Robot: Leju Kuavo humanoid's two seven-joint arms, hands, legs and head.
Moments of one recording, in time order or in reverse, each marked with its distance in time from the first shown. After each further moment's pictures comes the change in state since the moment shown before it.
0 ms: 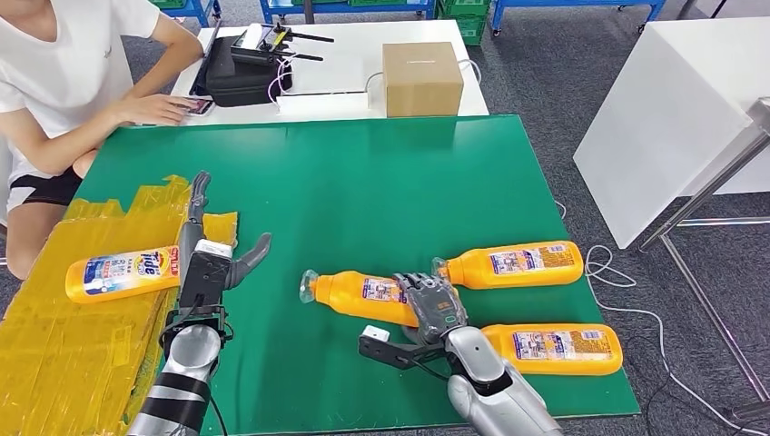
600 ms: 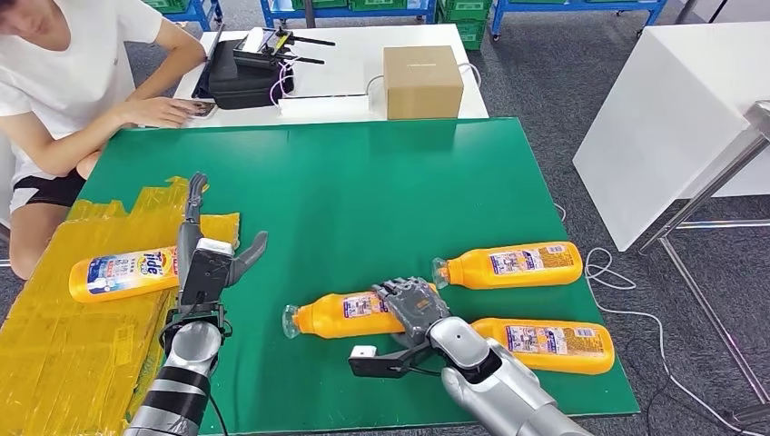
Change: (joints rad) left arm -0.030 0.002 0.022 0.073 -0.006 0.038 -0.031; right arm -0.117 -0.047 0.194 0.103 0.025 0.144 -0.030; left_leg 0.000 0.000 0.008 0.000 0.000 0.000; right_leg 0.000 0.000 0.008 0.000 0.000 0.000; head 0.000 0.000
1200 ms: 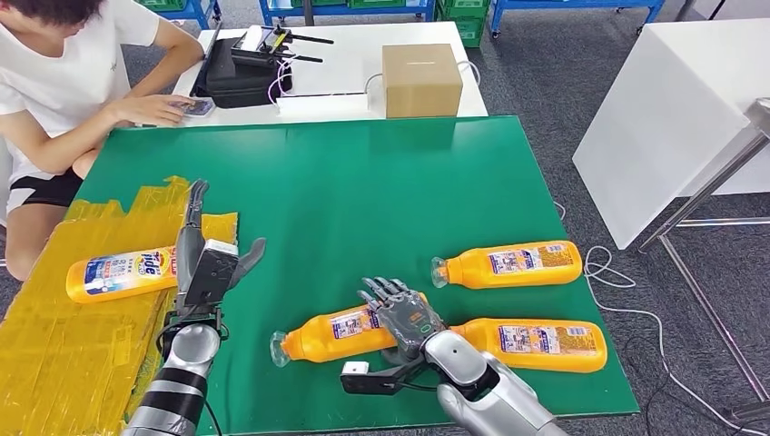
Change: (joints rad) left arm -0.002 0.007 0.026 0.037 -0.071 0.001 0.025; right arm 0.058 -0.012 0.030 -0.116 0.030 0.034 0.012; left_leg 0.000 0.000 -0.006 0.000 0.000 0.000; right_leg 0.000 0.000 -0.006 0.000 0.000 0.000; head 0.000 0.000
